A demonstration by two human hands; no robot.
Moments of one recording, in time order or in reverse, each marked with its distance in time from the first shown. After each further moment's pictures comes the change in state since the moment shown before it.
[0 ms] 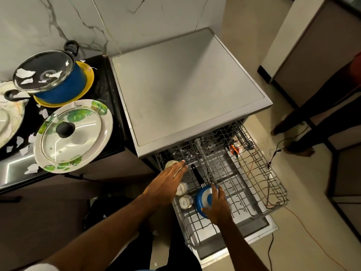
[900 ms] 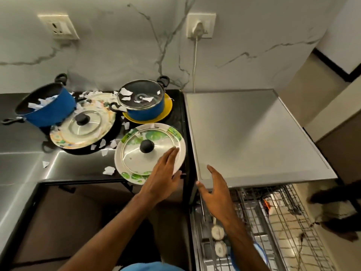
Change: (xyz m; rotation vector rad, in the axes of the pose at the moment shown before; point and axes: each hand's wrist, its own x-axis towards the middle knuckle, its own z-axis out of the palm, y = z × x) left_hand -0.103 -0.164 -0.148 -0.308 0.646 -0.314; right_hand -0.041 -0.331 -0.083 0.292 0.188 -0.551
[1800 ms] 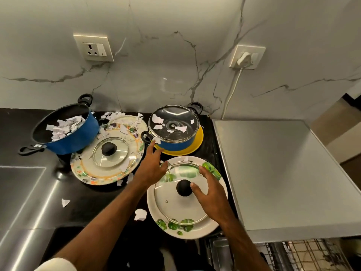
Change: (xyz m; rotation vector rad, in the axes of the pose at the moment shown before) left_hand 0.131 -0.202 -0.126 -0.056 -0.083 -0.378; right_hand 0.136 -0.147 0.124 0.019 -0.077 -0.081
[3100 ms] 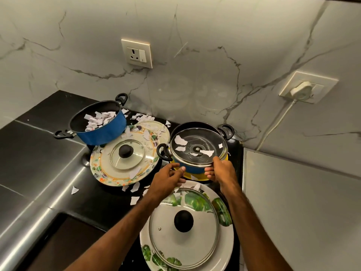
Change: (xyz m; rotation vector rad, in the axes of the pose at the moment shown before) left_hand 0.028 0.042 0.019 -0.803 0.172 -0.404; right_hand 0.217 -0.039 -0.013 0.329 -0.110 0.452
